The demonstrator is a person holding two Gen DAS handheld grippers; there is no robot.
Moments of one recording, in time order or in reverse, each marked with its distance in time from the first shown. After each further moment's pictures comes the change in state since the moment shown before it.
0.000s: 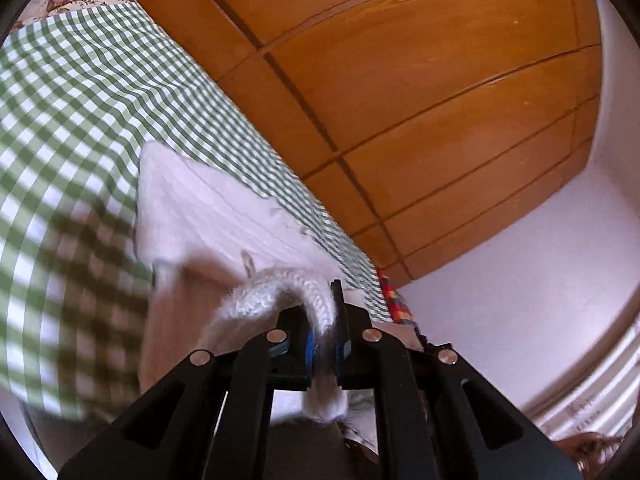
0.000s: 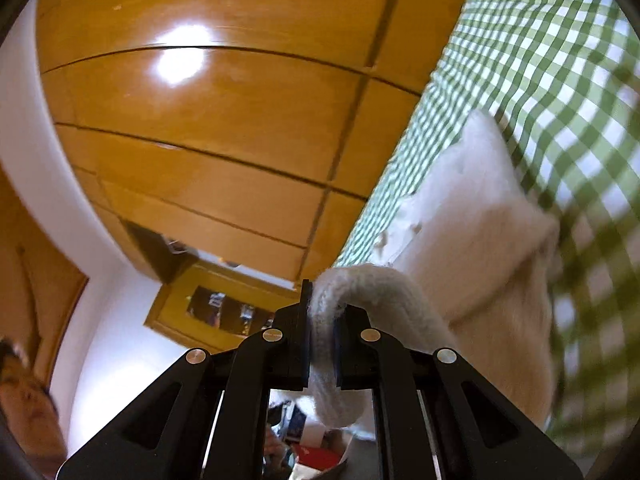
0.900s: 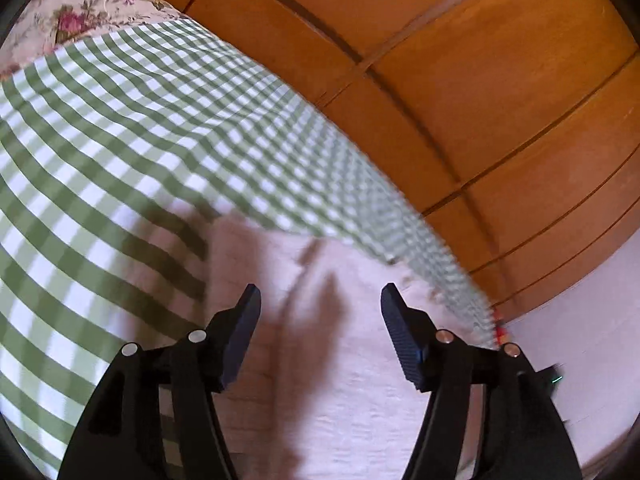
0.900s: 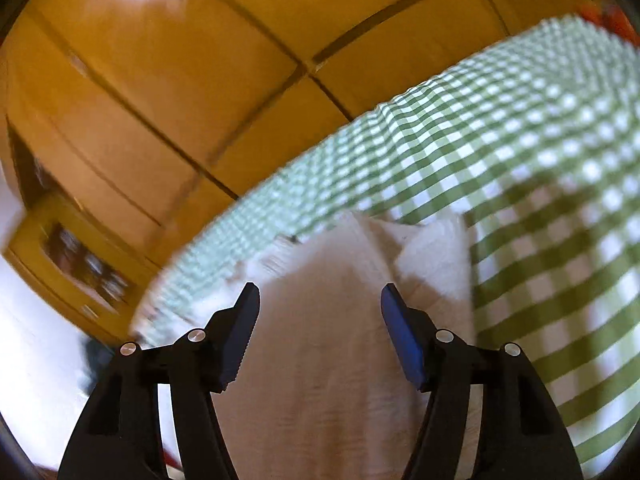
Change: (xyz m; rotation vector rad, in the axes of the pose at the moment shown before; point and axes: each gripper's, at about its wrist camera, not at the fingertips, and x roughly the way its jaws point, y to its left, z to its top) left arm 0.096 0.049 0.076 0.013 -0.048 0.452; right arm 0.095 -0.001 0.056 -0.400 0.066 -0.595
